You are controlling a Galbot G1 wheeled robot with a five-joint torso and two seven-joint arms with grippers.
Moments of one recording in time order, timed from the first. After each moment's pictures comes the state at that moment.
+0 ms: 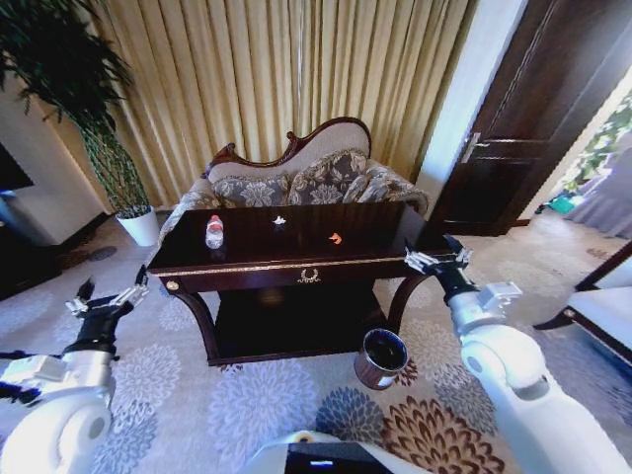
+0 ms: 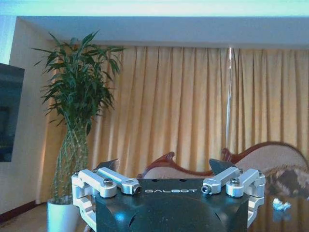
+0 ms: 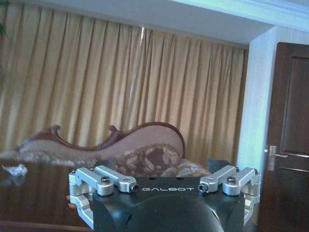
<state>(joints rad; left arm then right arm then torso) 1.71 -1.24 -1.04 -2.34 -0.61 0.09 -0.09 -1.43 0.99 0.71 2.29 0.46 -0.29 0.23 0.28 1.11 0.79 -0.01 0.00</state>
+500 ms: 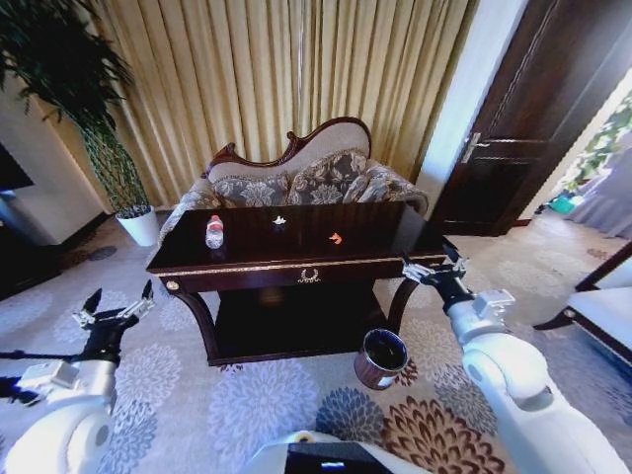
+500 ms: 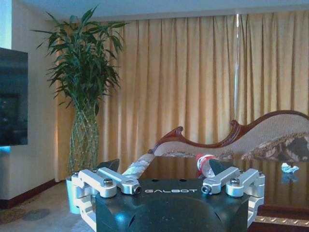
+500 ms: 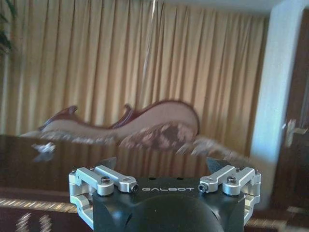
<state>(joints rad) 1.76 -1.28 -1.07 -2.36 -0.55 0.17 -0.07 -1.46 1.00 0.70 2.37 0.54 -0.44 0.21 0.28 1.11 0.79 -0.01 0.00</state>
